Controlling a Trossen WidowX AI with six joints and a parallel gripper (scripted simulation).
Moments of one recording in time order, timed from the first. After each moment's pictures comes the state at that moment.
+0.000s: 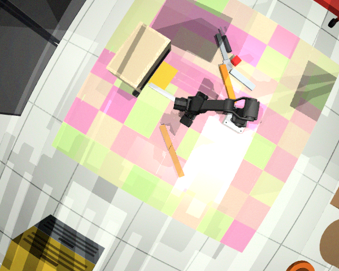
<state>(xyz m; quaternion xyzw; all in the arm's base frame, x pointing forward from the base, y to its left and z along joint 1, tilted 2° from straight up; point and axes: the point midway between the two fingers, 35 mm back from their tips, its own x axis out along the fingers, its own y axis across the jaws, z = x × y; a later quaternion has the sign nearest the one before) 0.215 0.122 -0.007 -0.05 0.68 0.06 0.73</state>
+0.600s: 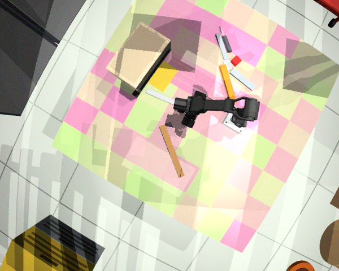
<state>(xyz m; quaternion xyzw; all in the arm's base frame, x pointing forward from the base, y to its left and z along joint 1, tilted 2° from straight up) 0.215 0.122 -0.007 -0.10 0.68 0.10 0.72</state>
